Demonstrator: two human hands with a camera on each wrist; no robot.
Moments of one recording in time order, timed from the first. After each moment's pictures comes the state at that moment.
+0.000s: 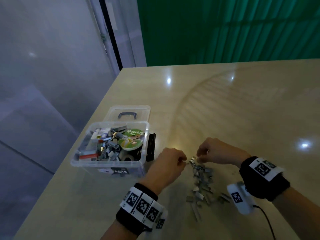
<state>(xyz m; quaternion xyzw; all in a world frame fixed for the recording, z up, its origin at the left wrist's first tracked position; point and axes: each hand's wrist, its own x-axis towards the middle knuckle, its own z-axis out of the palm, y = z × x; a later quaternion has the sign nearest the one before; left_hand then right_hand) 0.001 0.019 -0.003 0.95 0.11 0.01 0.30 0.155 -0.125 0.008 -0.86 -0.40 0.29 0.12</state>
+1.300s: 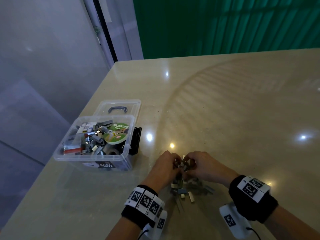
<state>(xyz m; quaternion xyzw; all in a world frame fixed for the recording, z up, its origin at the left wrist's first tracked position) 0.021 -0.023 -0.063 0.92 0.19 -0.02 0.34 0.121 -0.166 -0.043 -0.86 -0.40 0.27 0.18</state>
